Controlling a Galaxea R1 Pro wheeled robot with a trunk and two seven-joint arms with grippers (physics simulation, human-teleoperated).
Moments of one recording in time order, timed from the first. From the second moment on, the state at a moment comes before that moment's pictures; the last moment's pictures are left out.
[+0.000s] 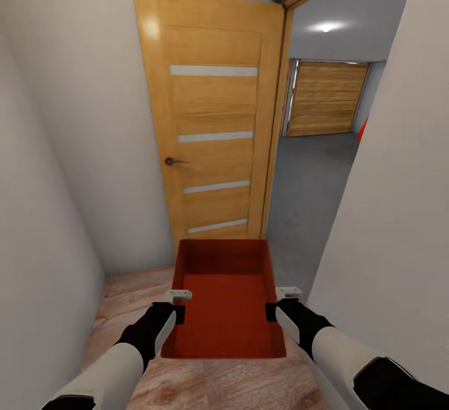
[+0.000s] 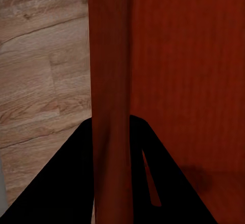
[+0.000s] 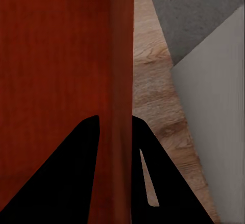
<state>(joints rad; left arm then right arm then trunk) -0.71 -0.14 0.01 -0.43 -0.03 0.44 0.21 -0.82 0.06 0.50 -0.25 -0.52 0.35 -0.25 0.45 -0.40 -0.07</state>
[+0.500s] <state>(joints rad) -0.71 -0.14 0.02 -0.45 -0.04 0.45 0.20 -0.82 0.06 0.50 -0.27 -0.52 0.35 -0.26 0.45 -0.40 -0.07</state>
